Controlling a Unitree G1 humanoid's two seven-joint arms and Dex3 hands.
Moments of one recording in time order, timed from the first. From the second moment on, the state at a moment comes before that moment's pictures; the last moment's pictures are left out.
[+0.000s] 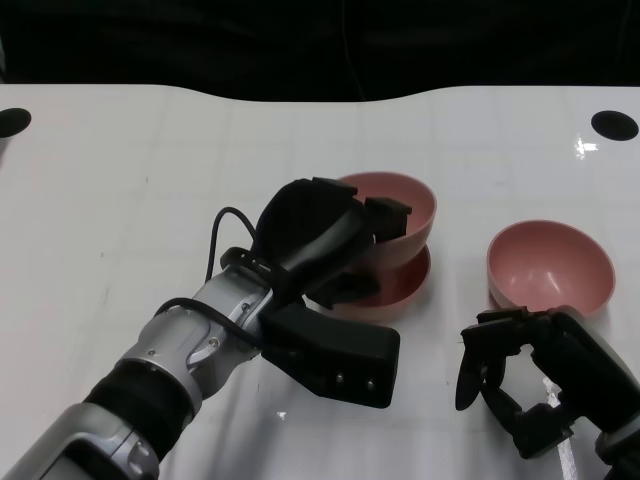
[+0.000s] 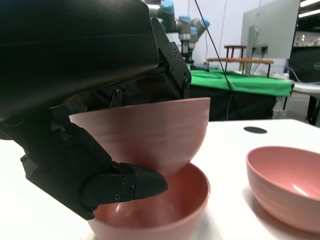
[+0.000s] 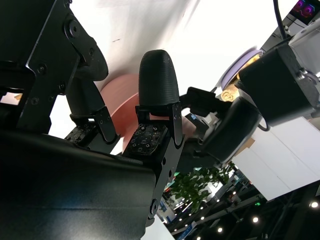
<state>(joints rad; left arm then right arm) -0.72 0.10 -0.59 0.77 0.85 -0.35 0.36 -0.19 -0.27 0.17 0.55 -0.35 -0.98 -0.01</state>
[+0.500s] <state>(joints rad) -0.72 0.12 -0.62 0.64 0.85 -0.18 0.00 -0.19 -0.27 0.17 0.55 -0.35 -0.98 0.01</state>
